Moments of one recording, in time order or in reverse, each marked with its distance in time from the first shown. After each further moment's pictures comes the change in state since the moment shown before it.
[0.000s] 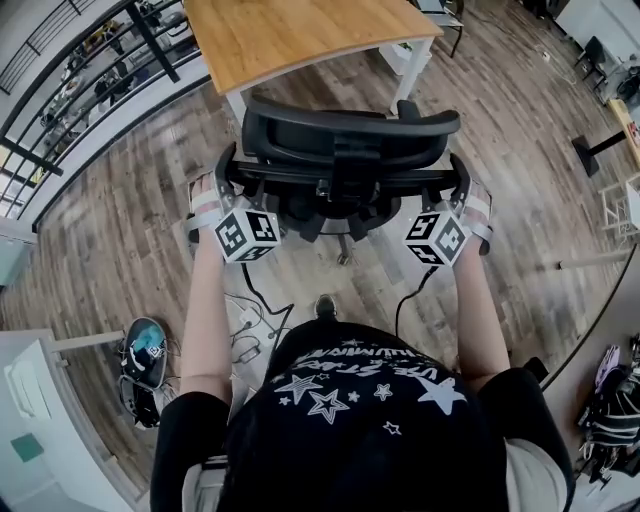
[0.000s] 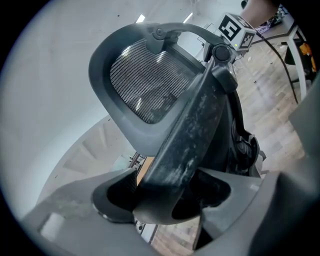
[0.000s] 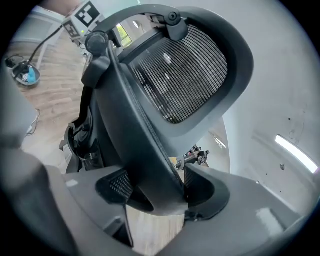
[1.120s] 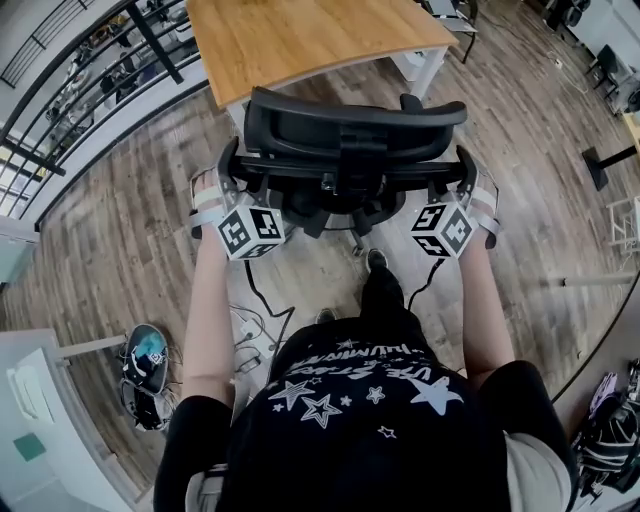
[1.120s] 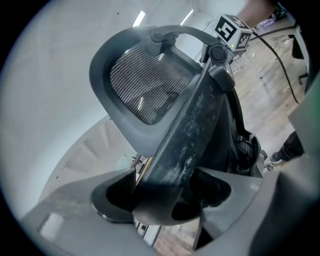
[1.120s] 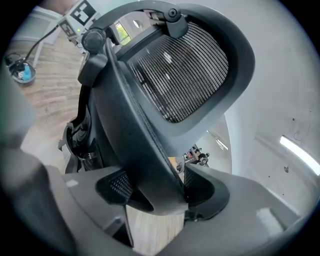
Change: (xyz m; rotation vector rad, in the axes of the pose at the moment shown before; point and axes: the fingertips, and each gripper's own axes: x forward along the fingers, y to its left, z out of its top) left arm 0.071 0.015 0.010 0.004 0.012 0.041; right arm 0.088 -0.024 0.011 -0.007 -0.018 0.003
